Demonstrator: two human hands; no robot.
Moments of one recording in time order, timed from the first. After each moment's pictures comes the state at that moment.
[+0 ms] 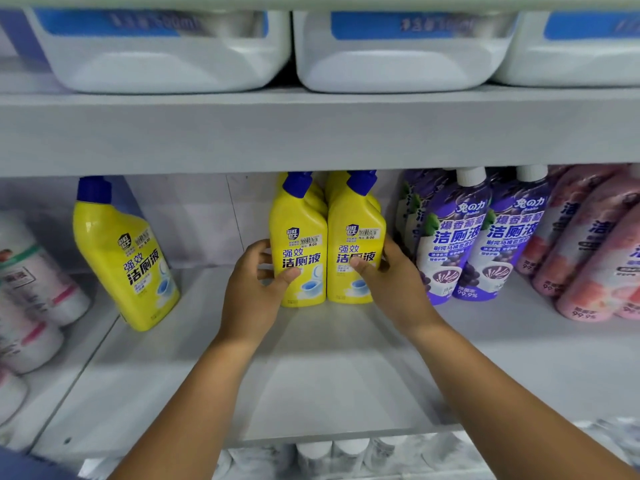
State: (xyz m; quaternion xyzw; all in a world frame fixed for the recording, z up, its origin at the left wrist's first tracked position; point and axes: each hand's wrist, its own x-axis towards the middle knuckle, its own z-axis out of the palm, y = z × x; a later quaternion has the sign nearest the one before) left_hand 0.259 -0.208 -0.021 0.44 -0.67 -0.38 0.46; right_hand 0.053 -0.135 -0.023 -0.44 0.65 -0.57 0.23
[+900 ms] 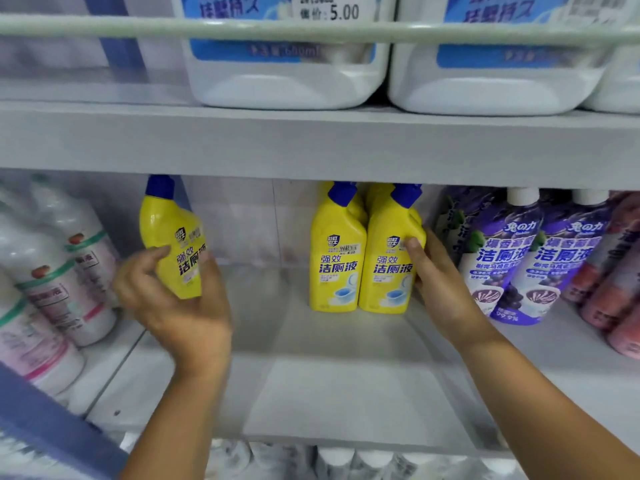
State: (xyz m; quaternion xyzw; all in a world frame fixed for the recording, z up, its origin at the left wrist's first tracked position) left_hand 0.353 -0.203 -0.009 0.50 -0.51 -0.01 0.70; right_hand 0.046 -0.139 -0.001 -0.43 0.52 -0.64 0.37
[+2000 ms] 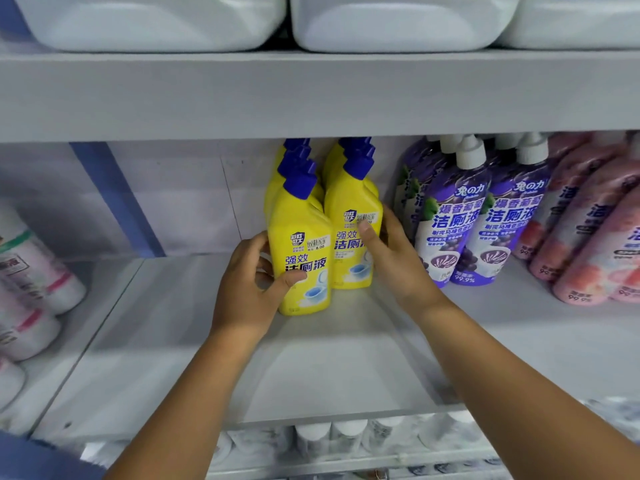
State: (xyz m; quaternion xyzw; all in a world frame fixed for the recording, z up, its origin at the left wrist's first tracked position) left_hand 0.272 -0.194 -0.027 0.37 -0.72 -0.34 0.47; right_hand 0.051 -0.134 -0.009 -0.46 0.55 -0.63 0.30
